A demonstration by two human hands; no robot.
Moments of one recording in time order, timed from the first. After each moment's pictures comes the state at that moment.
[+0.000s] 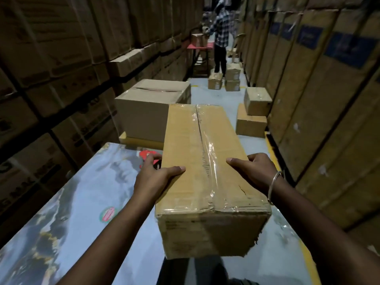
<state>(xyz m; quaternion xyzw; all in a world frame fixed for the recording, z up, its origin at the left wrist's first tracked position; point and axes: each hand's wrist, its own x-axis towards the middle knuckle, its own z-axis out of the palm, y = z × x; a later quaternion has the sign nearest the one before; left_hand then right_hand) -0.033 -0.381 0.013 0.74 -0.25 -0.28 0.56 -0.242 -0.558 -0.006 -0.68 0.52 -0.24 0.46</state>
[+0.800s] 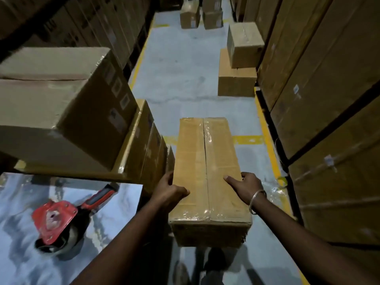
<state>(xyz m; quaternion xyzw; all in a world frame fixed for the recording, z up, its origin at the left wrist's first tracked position) -0.005 -0.816 -0.202 0.72 -0.15 -0.53 0.42 -0.229 -0.936 -0.234 -0.59 0.65 -0.10 0.47</state>
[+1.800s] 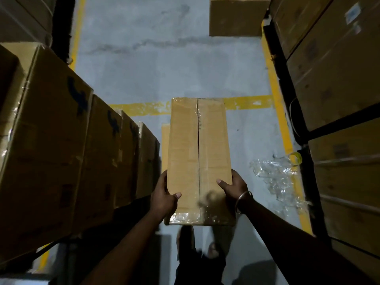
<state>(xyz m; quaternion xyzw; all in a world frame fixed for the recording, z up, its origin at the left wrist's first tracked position) 0.044 -0.955 -0.529 0.79 -0.23 -0.48 0.29 -0.182 -1.062 -0.598 -0.49 0.66 -0.03 0.56</state>
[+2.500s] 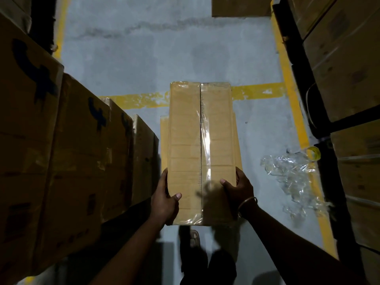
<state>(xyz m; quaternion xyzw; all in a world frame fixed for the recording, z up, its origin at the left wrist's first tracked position) 0.070 -0.953 -0.642 0.80 -0.23 -0.48 0.27 -0.149 -1.058 -0.670 -0.52 0.68 -0.07 0.51</state>
